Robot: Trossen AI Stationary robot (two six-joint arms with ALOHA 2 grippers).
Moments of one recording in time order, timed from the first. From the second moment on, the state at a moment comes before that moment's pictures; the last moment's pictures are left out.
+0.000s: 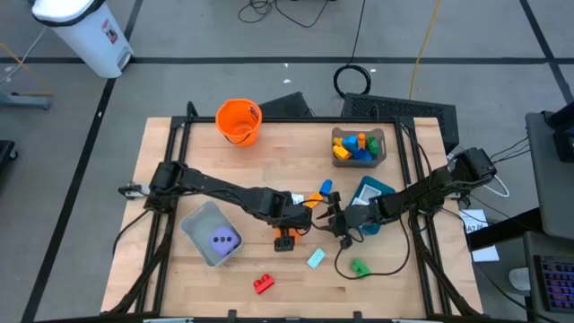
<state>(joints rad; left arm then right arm) -0.21 2.04 1.67 -0.89 0.00 -0.24 0.29 1.52 0.49 0.44 0.21 -0.25</state>
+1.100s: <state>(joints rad) -0.20 2.04 1.66 -0.87 -0.09 -0.23 0.29 1.52 0.49 0.43 0.21 -0.25</state>
